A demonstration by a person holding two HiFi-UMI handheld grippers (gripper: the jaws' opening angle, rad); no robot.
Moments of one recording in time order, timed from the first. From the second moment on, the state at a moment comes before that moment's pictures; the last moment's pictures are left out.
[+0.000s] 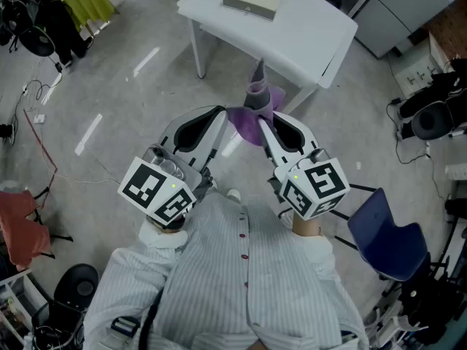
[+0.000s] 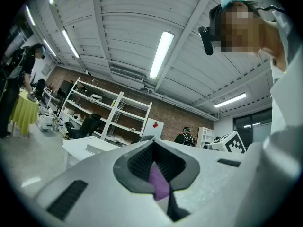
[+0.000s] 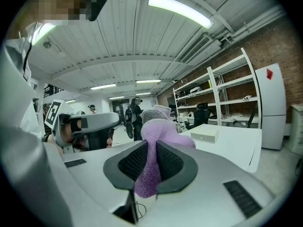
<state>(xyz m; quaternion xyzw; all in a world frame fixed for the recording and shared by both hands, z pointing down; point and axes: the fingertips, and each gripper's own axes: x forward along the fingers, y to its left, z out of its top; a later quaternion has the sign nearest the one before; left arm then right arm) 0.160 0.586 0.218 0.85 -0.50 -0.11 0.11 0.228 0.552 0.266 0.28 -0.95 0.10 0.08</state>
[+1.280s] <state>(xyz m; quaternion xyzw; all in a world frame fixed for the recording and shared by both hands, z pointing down) 0.135 0.501 0.238 0.85 -0.51 -0.10 0.10 0.210 0.470 0.281 0.27 -0.95 0.11 0.08</state>
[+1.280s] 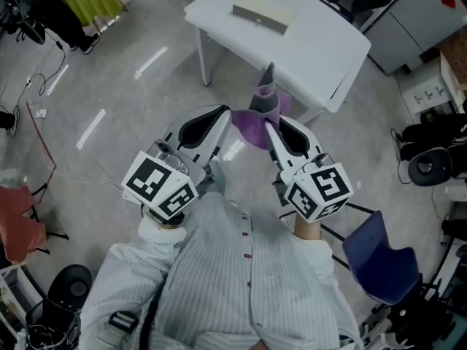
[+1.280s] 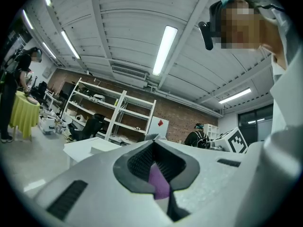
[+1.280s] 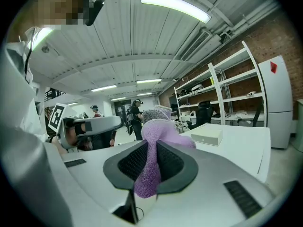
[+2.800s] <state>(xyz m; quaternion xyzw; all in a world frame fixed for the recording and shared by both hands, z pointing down) -0.062 0.215 0.268 0.85 -0.50 -0.09 0.12 0.062 0.169 0.330 0.33 -0.93 0.15 0.12</state>
